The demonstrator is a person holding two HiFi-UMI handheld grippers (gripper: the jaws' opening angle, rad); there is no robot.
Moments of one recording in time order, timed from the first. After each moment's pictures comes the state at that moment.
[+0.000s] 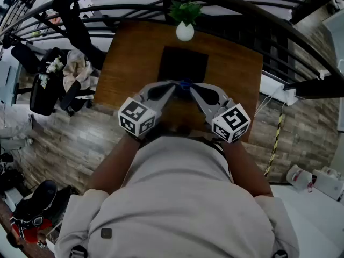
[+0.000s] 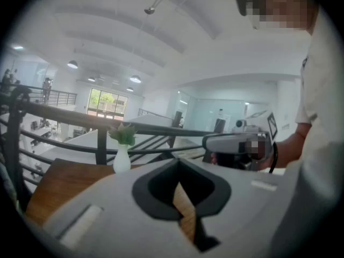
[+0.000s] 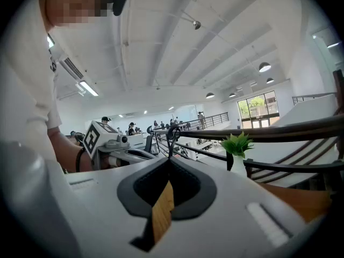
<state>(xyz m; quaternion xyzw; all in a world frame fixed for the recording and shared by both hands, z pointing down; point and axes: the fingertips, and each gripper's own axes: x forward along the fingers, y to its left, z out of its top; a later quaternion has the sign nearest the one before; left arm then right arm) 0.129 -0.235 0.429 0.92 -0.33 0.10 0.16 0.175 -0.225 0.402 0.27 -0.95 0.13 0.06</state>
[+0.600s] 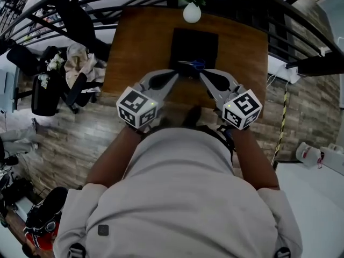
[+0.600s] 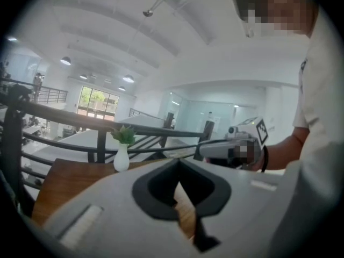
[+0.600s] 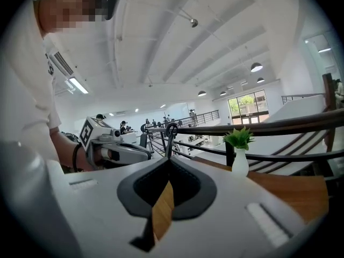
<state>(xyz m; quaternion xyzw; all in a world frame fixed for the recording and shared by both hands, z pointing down) 0.055 -0.172 0.404 0.94 -0.28 0.09 0.15 0.116 -0.171 0.398 0.32 -0.93 0.14 0.07</state>
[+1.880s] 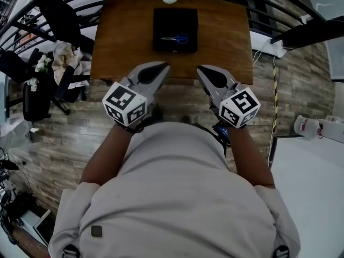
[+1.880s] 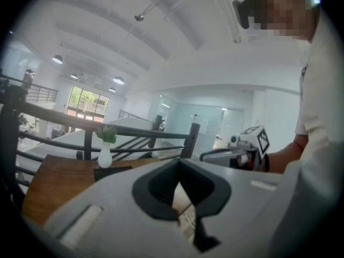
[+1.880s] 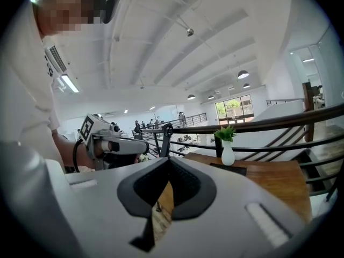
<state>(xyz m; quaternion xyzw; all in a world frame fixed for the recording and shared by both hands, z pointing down) 0.066 -0.038 0.380 0.96 -0.23 0.07 0.14 0.140 -0.020 0.394 0.39 -0.91 0.15 0.06</state>
